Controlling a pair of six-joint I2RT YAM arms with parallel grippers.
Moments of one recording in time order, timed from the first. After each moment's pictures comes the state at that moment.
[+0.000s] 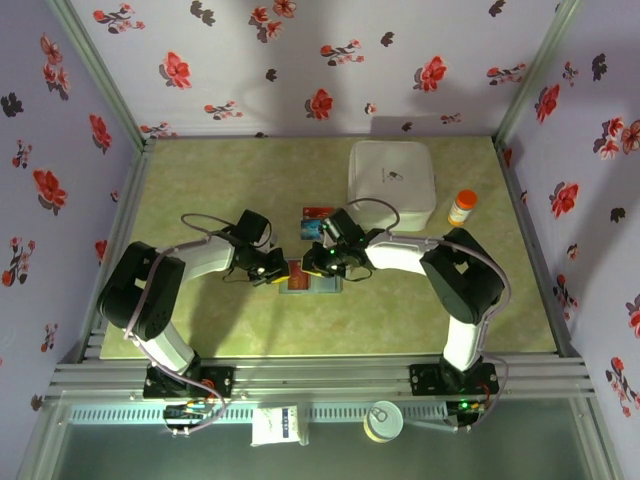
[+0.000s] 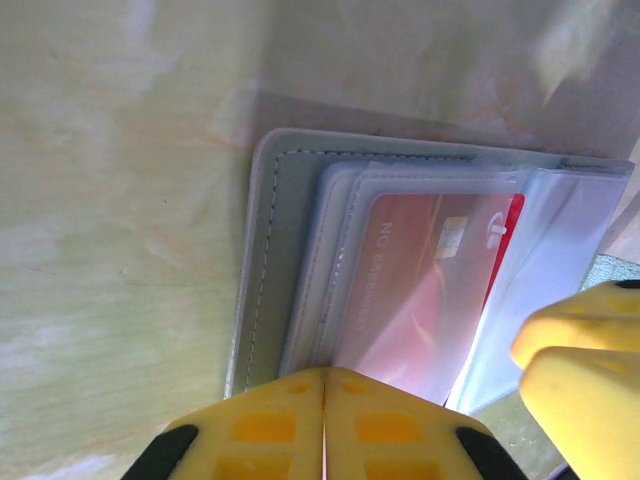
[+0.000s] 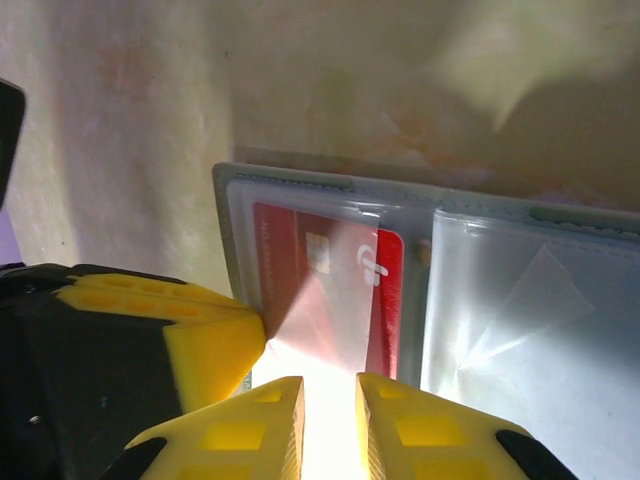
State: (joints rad) left arm -0.50 1.66 0.82 -0.35 0.46 -0.73; right arm 0.76 1.84 1.02 -0.14 -0.45 0.90
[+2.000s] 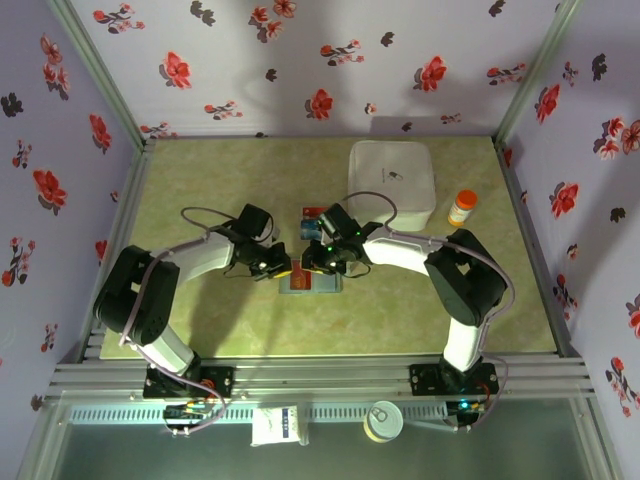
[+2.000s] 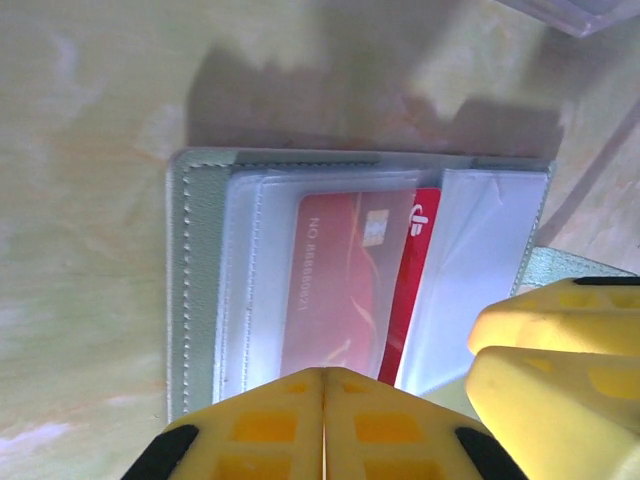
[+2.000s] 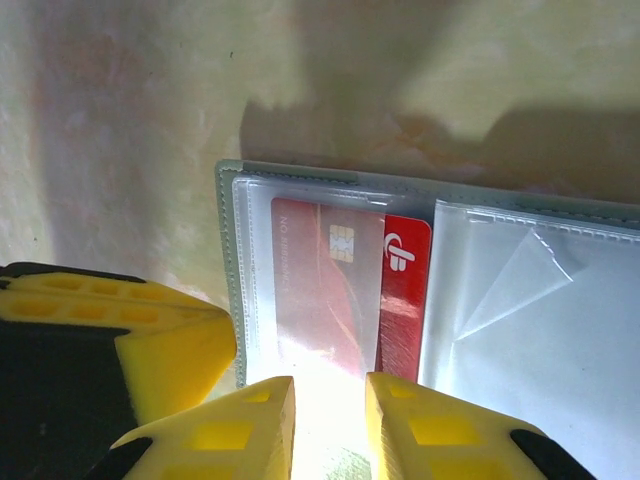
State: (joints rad) left arm -0.52 1.62 0.88 -0.41 0.45 -0.73; right arm 0.78 1.82 1.10 -0.30 -0.39 0.85
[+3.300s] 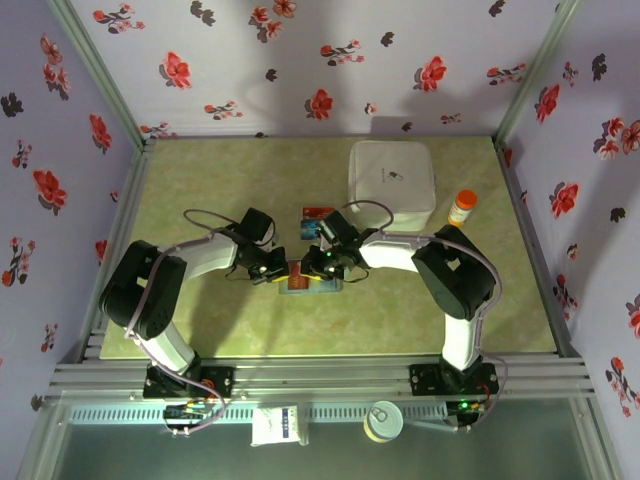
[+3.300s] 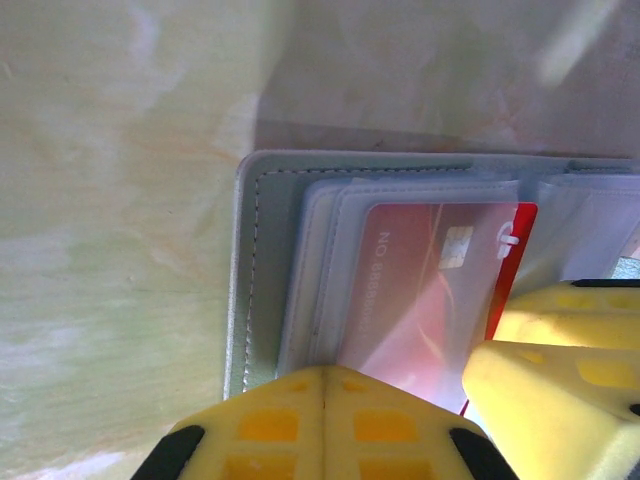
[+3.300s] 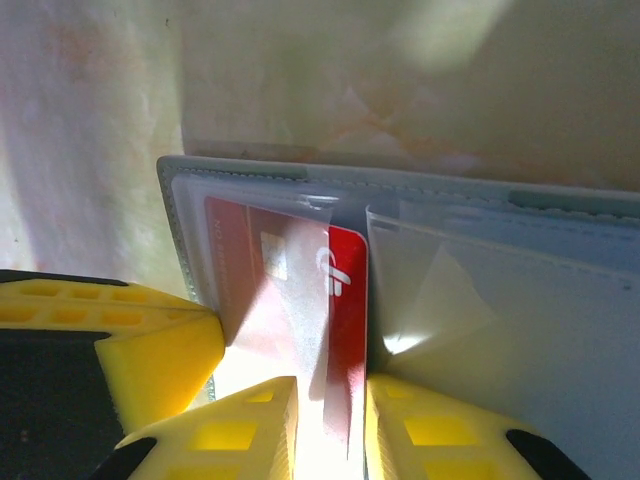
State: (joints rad) left arm -0.53 1.67 0.86 -0.41 0.40 -0.72; right arm 0.78 1.89 1.06 -0.18 -0.44 0.89
